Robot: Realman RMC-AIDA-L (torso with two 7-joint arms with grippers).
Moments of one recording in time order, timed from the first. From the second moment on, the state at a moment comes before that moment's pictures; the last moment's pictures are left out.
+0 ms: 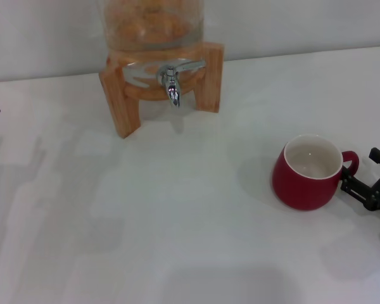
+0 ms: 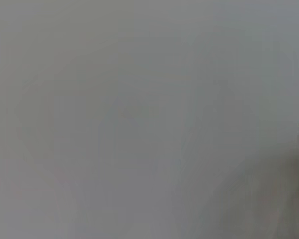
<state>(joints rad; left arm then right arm) -0.25 -2.09 1.79 0.45 -0.19 1.15 -0.24 0.21 2.00 -2.04 -0.08 0.20 -1.30 0.42</state>
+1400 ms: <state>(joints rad) -0.25 -2.09 1.79 0.45 -0.19 1.15 -0.24 0.24 2.00 -2.05 -0.08 0.20 -1.29 0.42</state>
